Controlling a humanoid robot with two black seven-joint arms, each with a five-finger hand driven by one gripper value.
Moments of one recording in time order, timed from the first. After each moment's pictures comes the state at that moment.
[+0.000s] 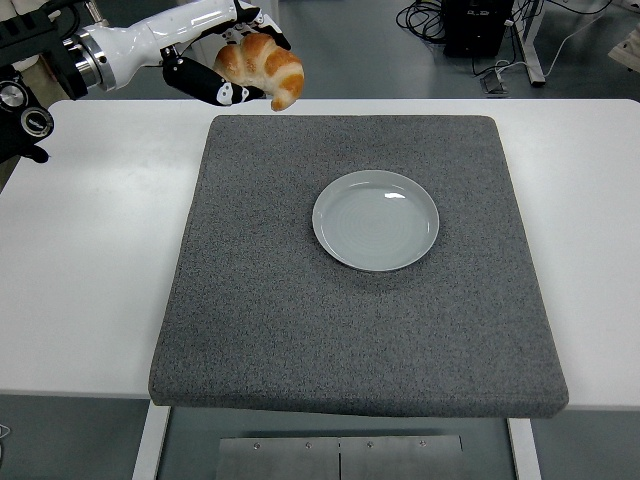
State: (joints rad) left arm -1.35 0.67 -0.19 -1.23 1.07 -0.03 -0.28; right arm -0.13 0.00 0.01 0.13 -0.10 0.02 0.41
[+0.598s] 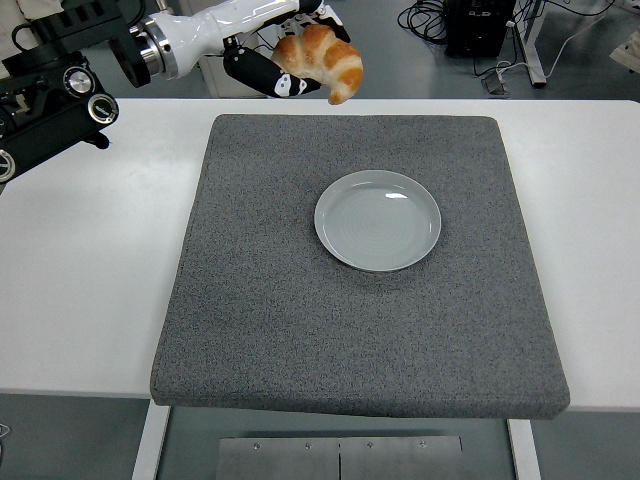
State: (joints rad) left arm -1.39 0.50 -0.19 -1.15 1.07 -0.03 -0.28; right arm -0.13 0.00 0.01 0.13 -0.10 0.02 0.41
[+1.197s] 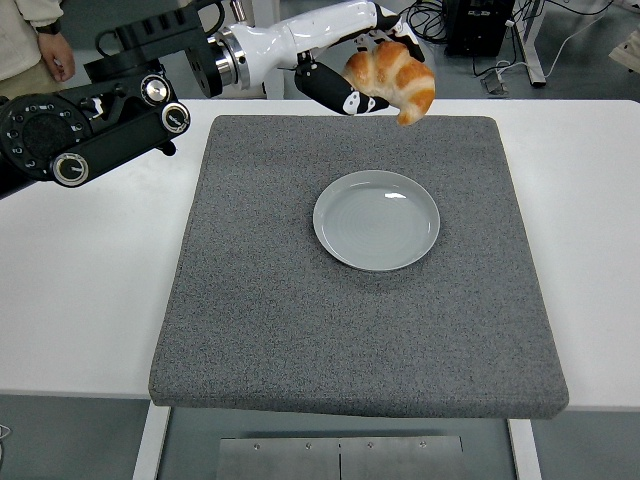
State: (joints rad) left arm -1.40 0.33 -0.19 -1.08 1.08 -0.03 -0.28; right arm -0.13 0.00 0.01 0.13 -0.10 0.02 0.41
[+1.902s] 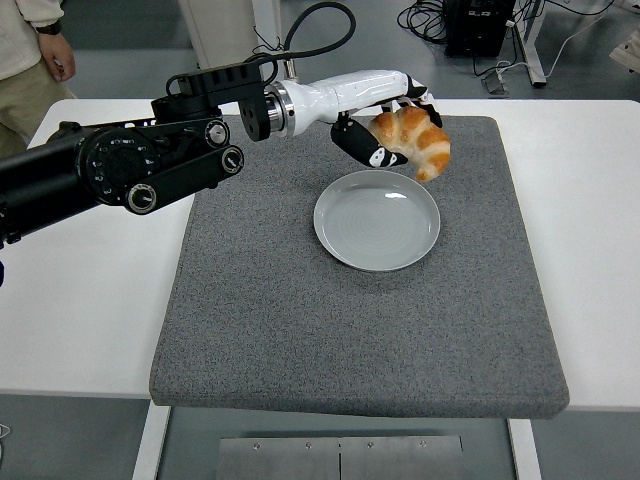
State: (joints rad) left arm -1.39 0.18 -0.05 -0.96 1.09 -0.01 -0.29; right arm -0.13 0.00 0.01 0.13 -0.10 0.02 0.41
